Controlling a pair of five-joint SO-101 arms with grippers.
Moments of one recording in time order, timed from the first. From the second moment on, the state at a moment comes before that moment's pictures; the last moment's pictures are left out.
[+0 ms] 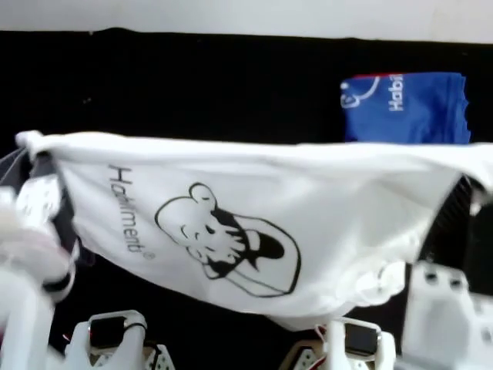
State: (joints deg) left arm -16.1 -45.8 -17.5 92.9 -24.9; right arm 5.7 -57.2 -24.7 76.0 19.0
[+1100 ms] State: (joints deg) left arm -16.5 13.5 -30.4 64.8 -22.3; right arm -3.4 3.9 -20.3 40.7 18.9
